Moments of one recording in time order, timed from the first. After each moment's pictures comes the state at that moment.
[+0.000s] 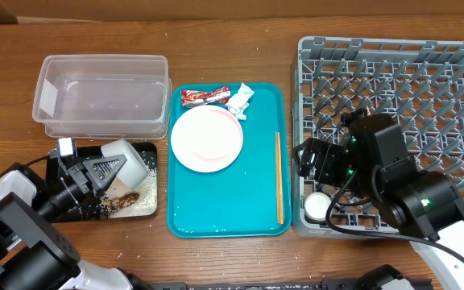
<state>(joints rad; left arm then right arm) 0.74 1.76 0.94 -1.45 1.44 0.90 0.42 1.05 1.14 -1.00 -0.14 0.67</state>
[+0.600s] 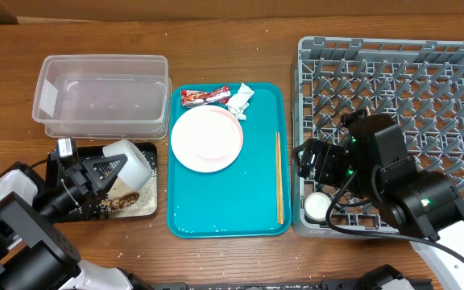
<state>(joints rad) 0.73 1.76 0.94 -1.68 1.47 1.08 0.42 1.05 1.14 -1.00 -0.14 0.67</state>
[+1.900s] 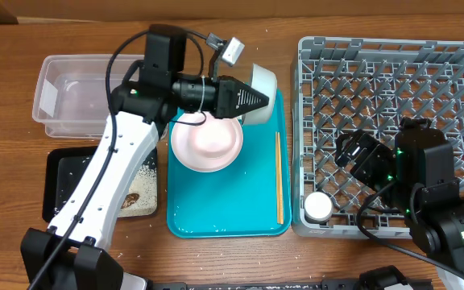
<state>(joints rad) -0.30 1.62 1.47 -0.54 1.12 -0.33 0.26 0.91 1.14 -1.05 0.00 0.80</state>
